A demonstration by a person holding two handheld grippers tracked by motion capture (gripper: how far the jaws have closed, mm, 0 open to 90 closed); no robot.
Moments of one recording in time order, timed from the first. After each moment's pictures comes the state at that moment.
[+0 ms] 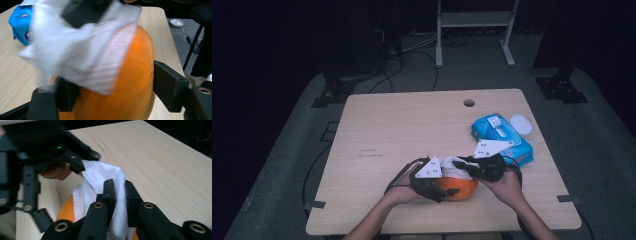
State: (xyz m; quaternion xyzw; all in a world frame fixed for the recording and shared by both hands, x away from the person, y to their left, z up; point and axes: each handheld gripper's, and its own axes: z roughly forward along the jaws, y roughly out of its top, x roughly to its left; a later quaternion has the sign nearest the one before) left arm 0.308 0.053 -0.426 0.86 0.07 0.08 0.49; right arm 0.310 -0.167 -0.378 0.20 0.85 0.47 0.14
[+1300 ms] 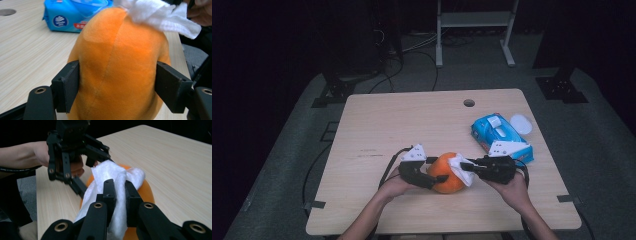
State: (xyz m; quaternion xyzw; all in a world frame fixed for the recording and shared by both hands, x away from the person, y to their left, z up) left arm 0.337 0.083 -0.432 0.83 0.17 0.04 0.52; right arm 0.308 -0.196 -0.389 0.24 0.81 0.53 0.08
